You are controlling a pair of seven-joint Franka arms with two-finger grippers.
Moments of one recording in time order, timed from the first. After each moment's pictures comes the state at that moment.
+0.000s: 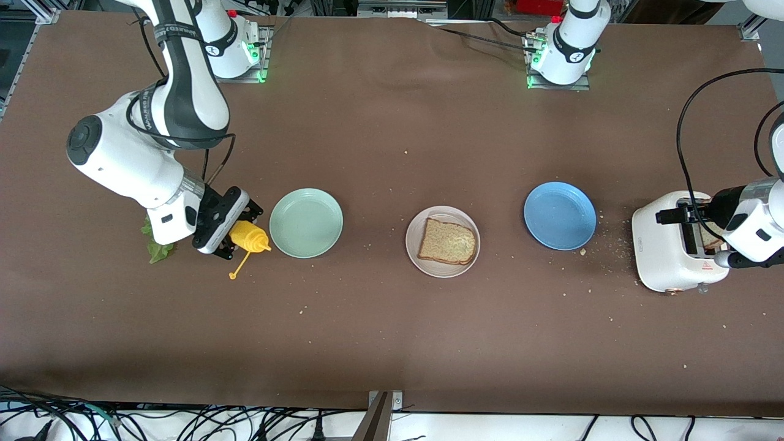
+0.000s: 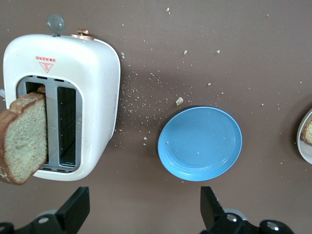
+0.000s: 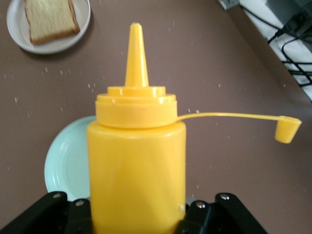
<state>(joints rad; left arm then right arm) -0.05 0.42 0.21 -1.39 -0.10 1.53 0.03 0.77 0.35 -0.57 -1.77 0.50 2.20 -1.11</state>
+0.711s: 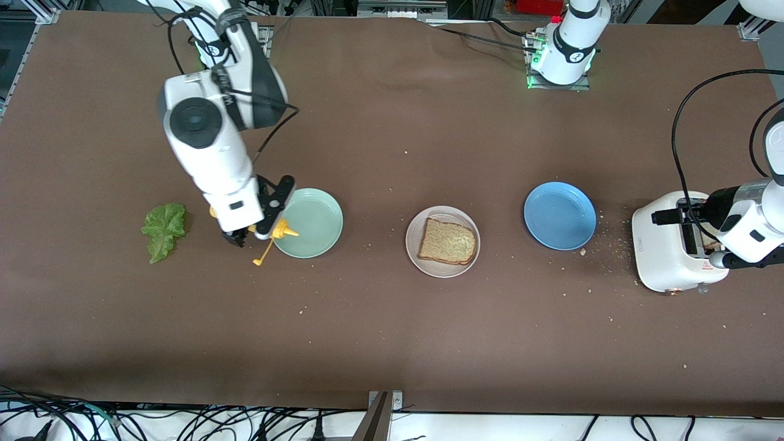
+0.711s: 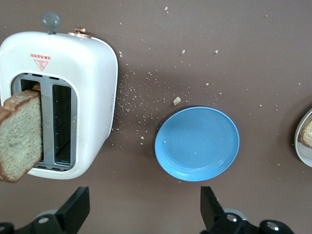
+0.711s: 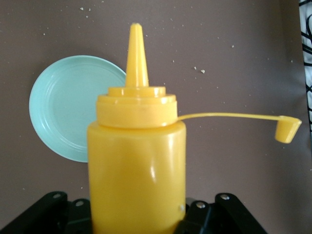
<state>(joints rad) -0.06 0.42 0.20 -1.39 -0.10 1.53 0.00 0.80 0.39 -0.41 -1.64 -0.06 2.04 -0.81</state>
